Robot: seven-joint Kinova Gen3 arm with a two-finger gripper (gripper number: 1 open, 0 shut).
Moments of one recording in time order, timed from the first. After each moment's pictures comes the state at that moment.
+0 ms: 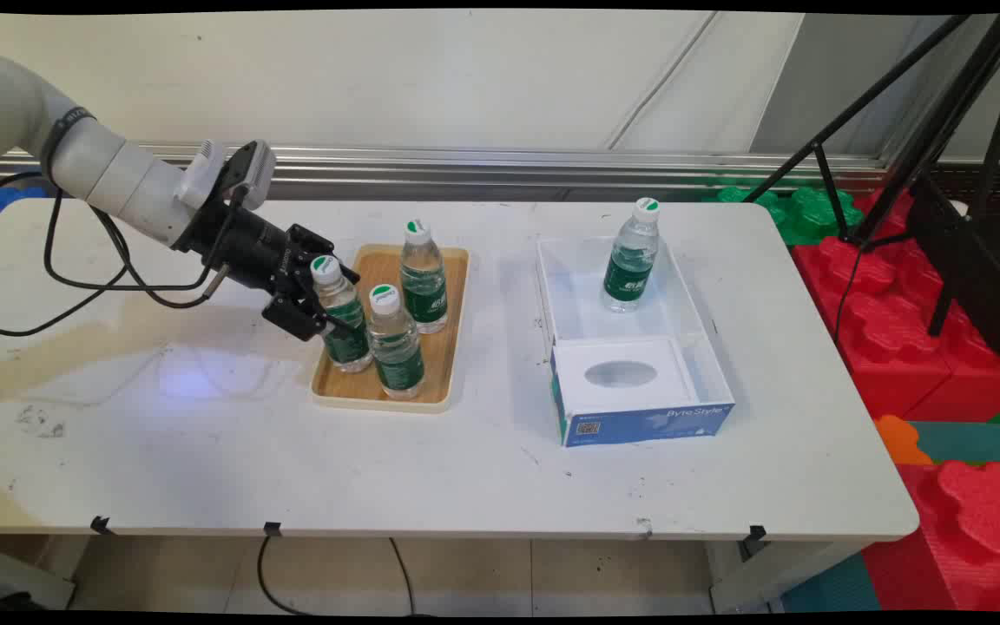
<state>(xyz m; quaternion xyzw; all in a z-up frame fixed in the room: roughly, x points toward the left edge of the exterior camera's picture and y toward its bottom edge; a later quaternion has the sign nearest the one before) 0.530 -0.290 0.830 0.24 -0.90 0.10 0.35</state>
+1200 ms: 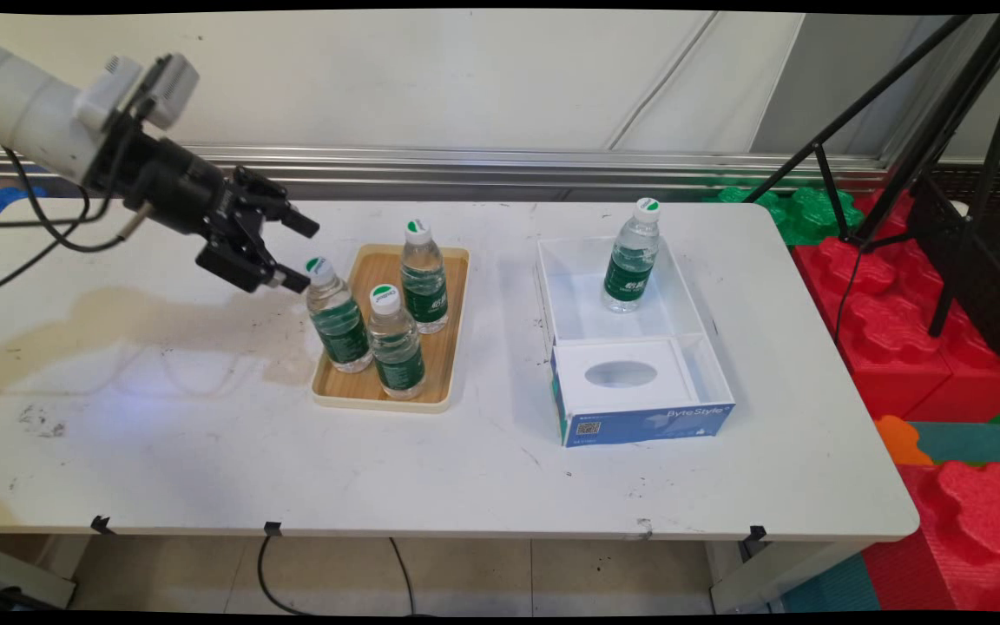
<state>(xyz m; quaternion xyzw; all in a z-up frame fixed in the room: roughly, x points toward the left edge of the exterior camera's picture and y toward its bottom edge) 0.554 -0.258 0.916 0.25 -0.89 0.11 0.37</state>
